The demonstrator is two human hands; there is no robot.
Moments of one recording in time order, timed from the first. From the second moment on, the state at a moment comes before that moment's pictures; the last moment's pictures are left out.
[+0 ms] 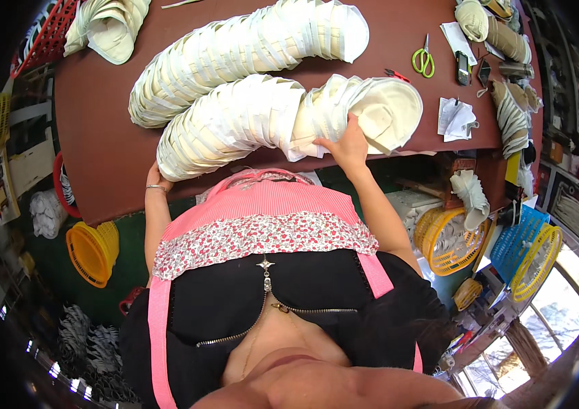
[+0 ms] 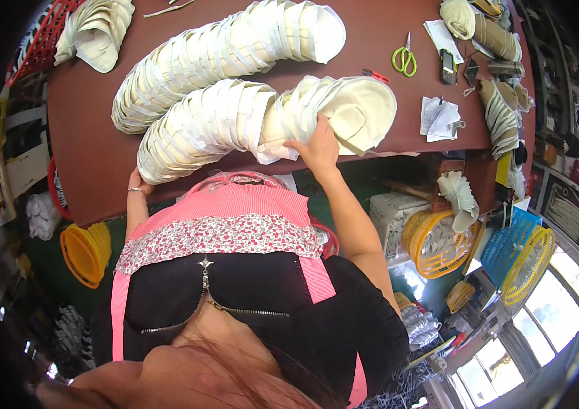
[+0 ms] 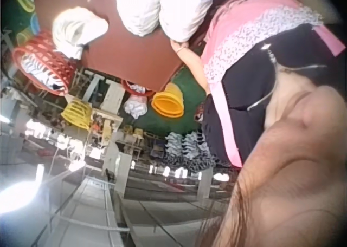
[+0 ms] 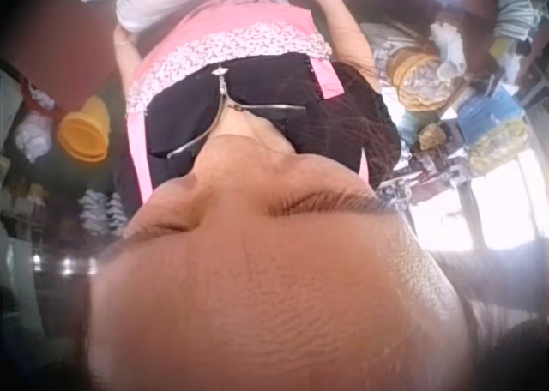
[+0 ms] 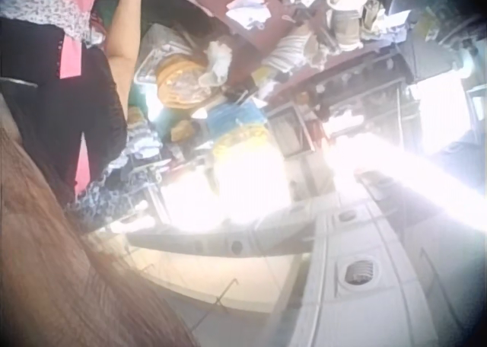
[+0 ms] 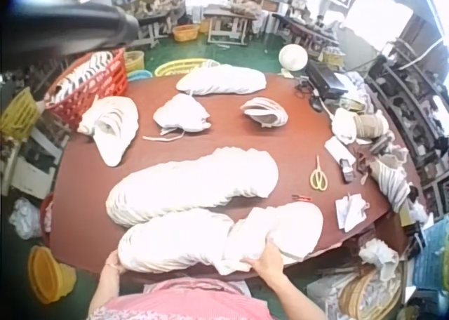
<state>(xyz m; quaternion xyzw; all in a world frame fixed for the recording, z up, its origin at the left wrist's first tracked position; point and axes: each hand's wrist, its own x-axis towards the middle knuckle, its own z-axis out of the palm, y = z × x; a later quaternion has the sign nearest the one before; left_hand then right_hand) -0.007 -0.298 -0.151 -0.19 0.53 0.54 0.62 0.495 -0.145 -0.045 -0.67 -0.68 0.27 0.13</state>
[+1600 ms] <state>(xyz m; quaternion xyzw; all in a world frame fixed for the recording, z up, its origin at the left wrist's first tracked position) -0.115 -0.209 -0.106 0.12 0.80 0.53 0.25 0.508 -0.150 0.000 -0.78 -0.52 0.31 0.16</state>
